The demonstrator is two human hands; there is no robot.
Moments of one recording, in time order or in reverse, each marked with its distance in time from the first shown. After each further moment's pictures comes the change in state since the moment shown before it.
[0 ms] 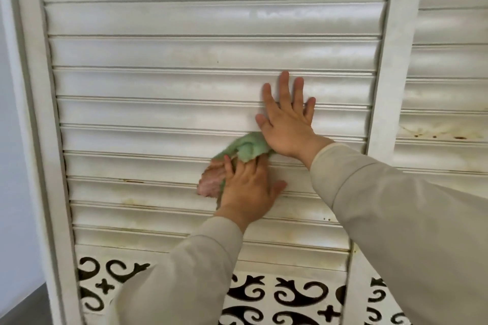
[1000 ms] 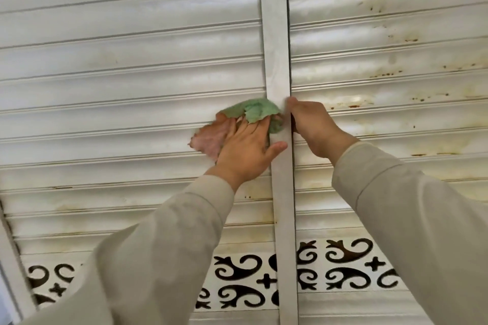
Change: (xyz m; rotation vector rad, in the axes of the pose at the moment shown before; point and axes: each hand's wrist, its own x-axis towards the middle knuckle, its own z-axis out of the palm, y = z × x) left_hand 0.057 0.166 -0.021 -0.132 0.080 0.244; right_hand -0.095 0.195 -0.048 1.141 0.165 0.530
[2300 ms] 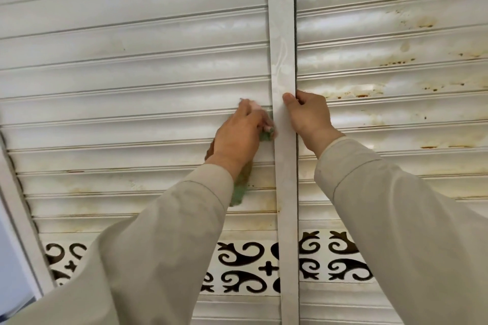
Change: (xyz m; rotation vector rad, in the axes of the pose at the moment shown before) left_hand -0.011 -0.003 -0.008 -0.039 0.158 -0.126; right_hand 0.000 0.018 0.016 -0.058 0.122 -0.172
